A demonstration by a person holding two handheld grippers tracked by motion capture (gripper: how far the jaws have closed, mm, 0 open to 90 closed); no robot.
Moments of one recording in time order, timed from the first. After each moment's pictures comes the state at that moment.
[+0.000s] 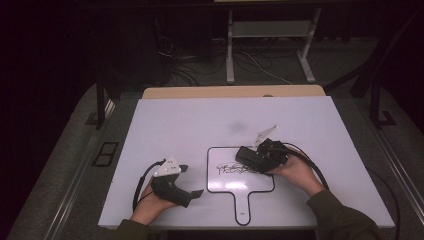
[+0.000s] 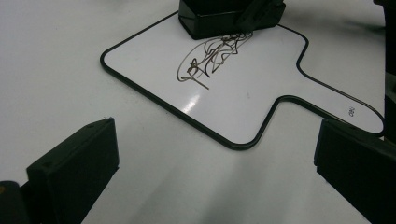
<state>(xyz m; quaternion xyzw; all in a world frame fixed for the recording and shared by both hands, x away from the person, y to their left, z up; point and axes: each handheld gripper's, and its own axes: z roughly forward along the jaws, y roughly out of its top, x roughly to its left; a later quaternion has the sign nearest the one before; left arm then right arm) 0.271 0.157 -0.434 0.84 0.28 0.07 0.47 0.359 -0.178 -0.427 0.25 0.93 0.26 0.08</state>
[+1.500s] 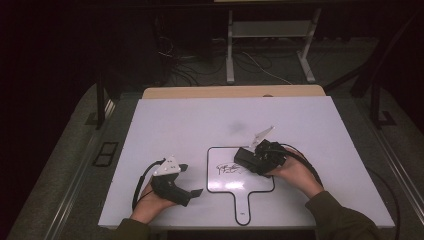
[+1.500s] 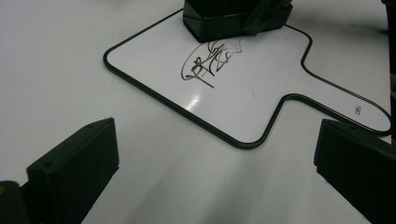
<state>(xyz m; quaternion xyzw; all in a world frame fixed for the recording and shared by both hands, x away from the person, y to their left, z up) 0.275 0.159 -0.437 0.84 0.27 0.07 0.47 0.357 -0.173 -0.425 0.25 0.93 0.25 0.07</state>
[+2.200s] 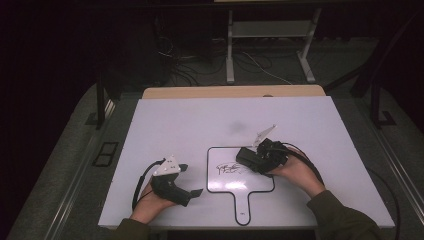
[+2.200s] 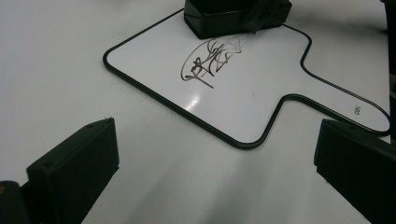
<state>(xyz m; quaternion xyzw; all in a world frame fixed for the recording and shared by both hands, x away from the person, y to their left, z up) 0.274 0.159 -0.437 0.84 0.27 0.07 0.47 0.358 -0.176 -0.425 0.26 0.93 0.25 0.07</state>
